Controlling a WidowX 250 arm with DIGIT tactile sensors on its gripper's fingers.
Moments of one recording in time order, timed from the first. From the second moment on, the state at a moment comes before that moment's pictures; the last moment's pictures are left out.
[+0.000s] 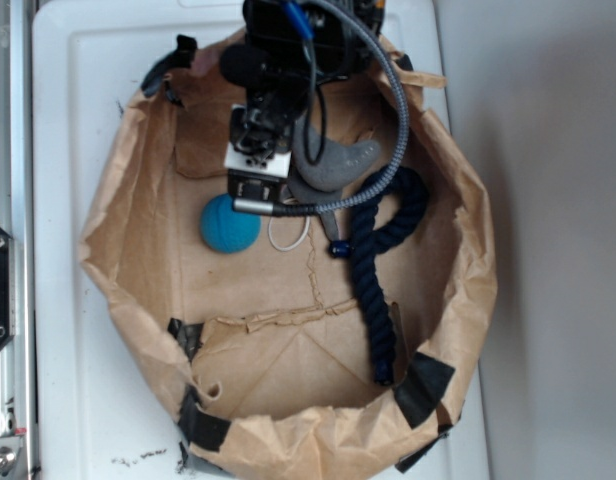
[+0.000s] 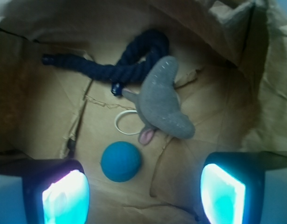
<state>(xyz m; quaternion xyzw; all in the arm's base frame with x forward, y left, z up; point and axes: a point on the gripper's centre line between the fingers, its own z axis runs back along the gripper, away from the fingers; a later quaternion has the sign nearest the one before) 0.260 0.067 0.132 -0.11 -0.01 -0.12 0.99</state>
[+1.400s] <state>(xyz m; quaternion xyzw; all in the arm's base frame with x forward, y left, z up) 0.286 0.056 0.038 -0.09 -0.08 -0.14 0.98</state>
